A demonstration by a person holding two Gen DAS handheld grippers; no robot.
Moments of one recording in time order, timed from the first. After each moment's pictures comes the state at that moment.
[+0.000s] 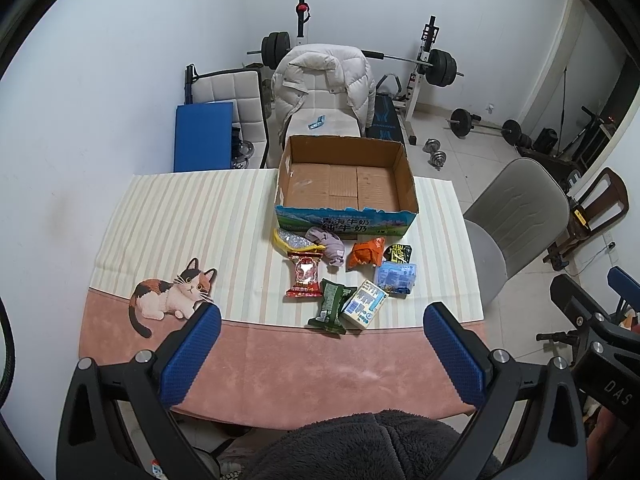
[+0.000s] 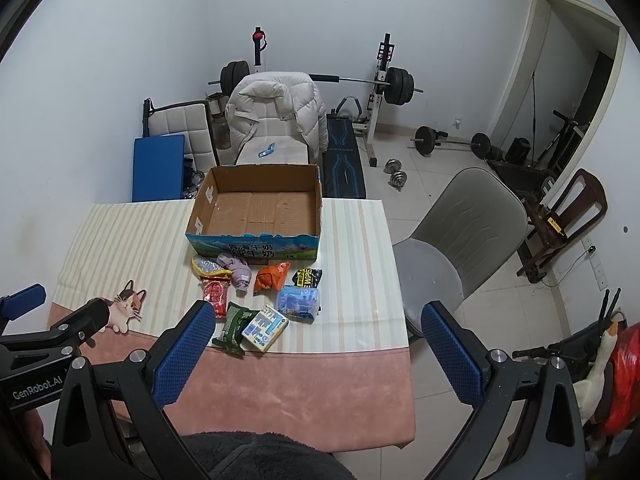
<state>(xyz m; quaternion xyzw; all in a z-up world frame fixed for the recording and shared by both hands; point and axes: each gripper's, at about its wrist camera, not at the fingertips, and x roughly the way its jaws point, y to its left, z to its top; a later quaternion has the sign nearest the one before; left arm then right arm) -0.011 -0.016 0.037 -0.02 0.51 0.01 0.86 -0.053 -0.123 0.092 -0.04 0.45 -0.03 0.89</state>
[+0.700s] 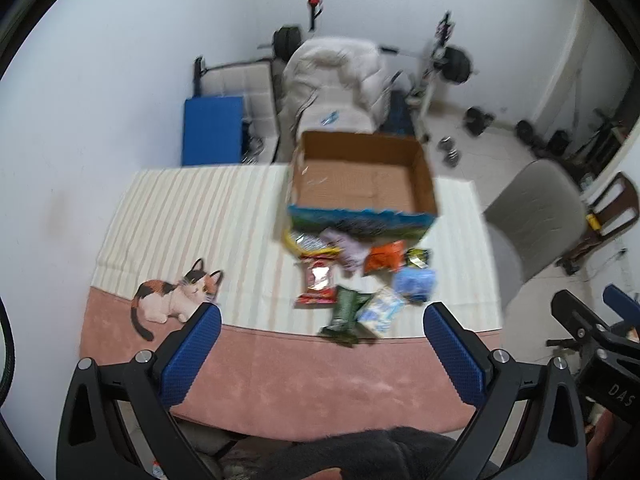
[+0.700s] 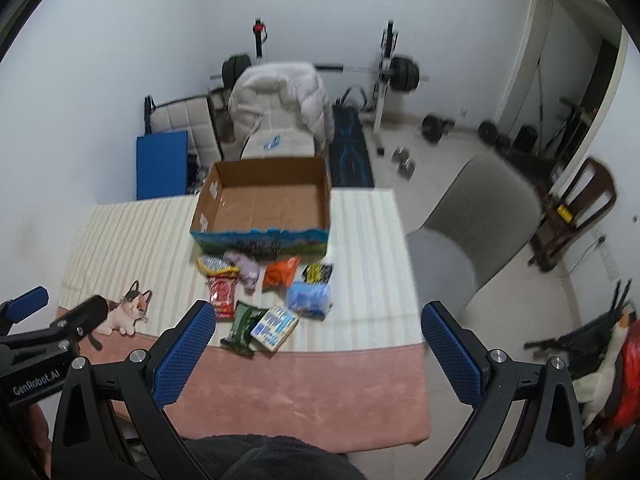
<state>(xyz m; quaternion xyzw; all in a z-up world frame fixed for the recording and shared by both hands) 0.017 -0.005 0.003 -0.01 0.53 0.03 0.85 -0.032 -0.126 0.057 -0.01 0.48 -0.01 0.88</state>
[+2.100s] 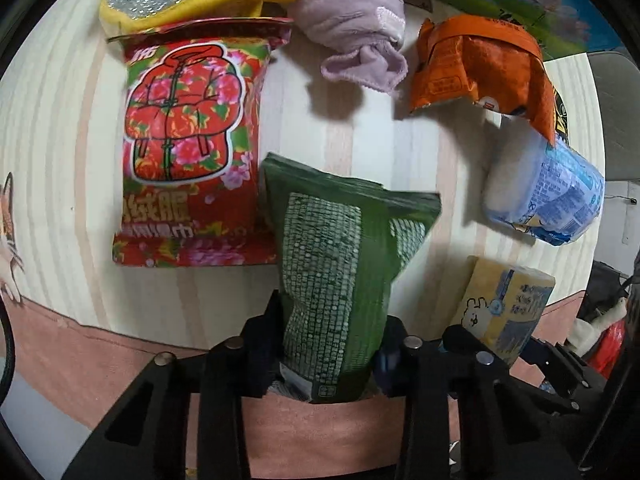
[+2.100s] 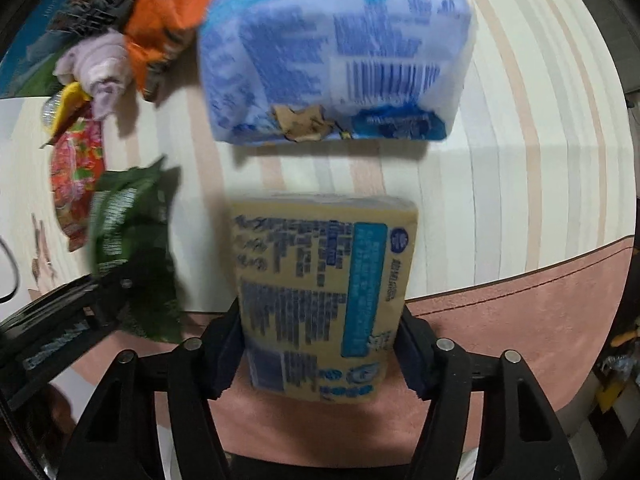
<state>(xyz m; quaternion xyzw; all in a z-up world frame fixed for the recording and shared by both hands) 0.149 -0.033 -0.420 -0.07 0.77 -0.04 0.63 0.065 -0.132 -0.429 0.10 0.78 -0.01 0.62</state>
